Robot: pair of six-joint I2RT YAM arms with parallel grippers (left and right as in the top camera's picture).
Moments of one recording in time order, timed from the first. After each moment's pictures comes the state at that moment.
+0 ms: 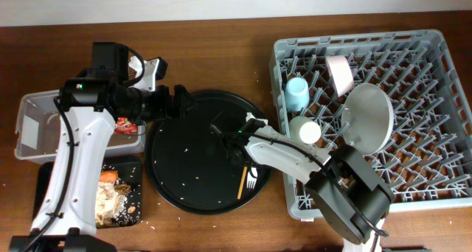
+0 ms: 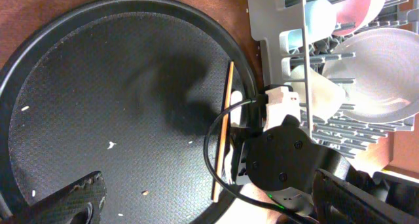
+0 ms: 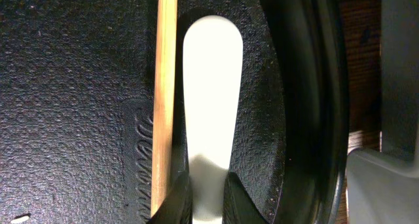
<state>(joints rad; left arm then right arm) -0.03 1.57 1.49 -1.12 0.55 -0.11 0.77 1.98 1.27 -0.83 0.23 0.95</state>
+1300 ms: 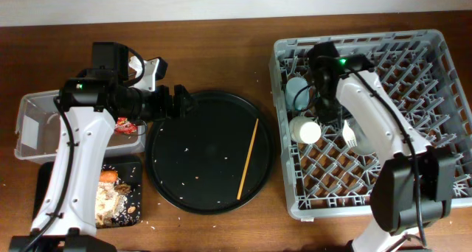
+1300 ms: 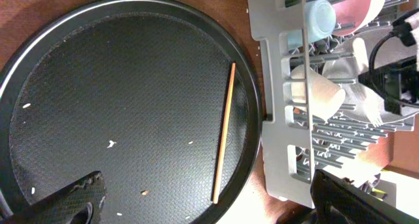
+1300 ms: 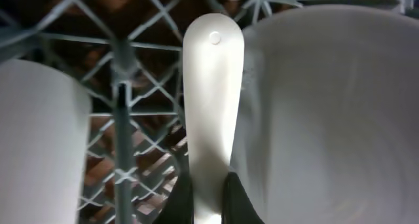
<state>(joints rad) -0.03 1.57 1.49 -1.12 0.55 -0.11 0.18 1.84 1.53 -1.24 0.39 0.00</state>
